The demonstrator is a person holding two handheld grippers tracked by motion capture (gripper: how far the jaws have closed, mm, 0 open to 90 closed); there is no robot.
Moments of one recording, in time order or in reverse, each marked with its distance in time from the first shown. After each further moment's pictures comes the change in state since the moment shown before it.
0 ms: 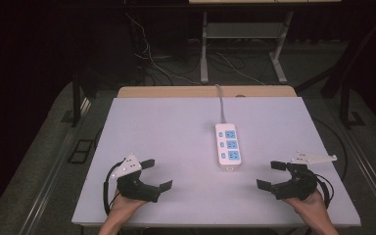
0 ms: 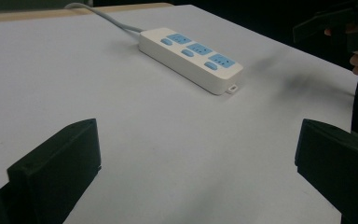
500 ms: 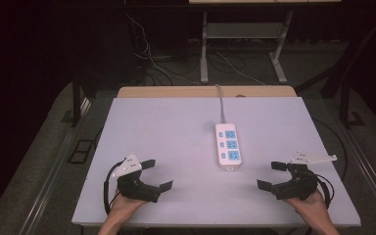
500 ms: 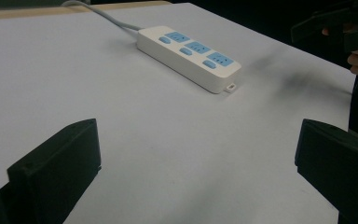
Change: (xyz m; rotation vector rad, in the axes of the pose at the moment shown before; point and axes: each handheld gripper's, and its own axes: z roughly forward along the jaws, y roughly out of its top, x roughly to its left) left arm 0.000 0.000 0.000 0.004 -0.006 -0.002; right arm -0.002 -0.001 0.000 0.011 0.000 0.002
